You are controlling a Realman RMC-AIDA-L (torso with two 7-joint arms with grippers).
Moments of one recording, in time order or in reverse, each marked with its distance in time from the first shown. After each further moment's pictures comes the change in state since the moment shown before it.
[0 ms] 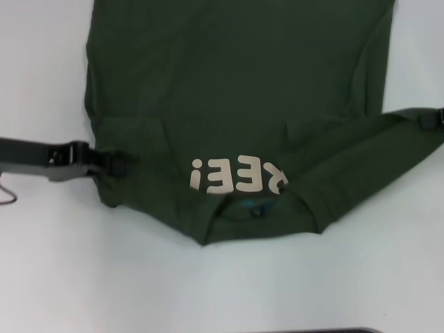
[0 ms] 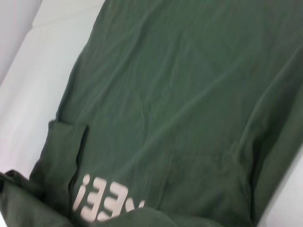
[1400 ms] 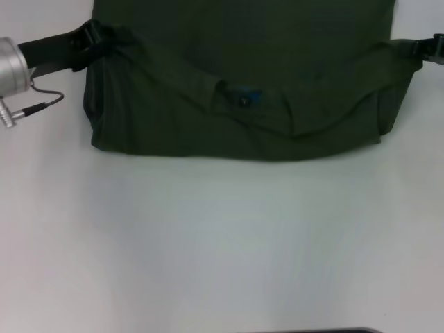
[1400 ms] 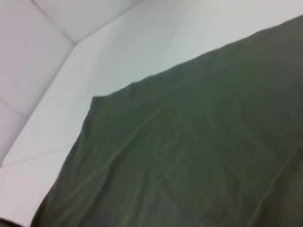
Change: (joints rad) left arm -0.065 -0.058 -0.018 -0.114 -0.383 -0.466 0.127; right arm -0.006 0.131 0.081 0.012 0.197 0.372 -0.061
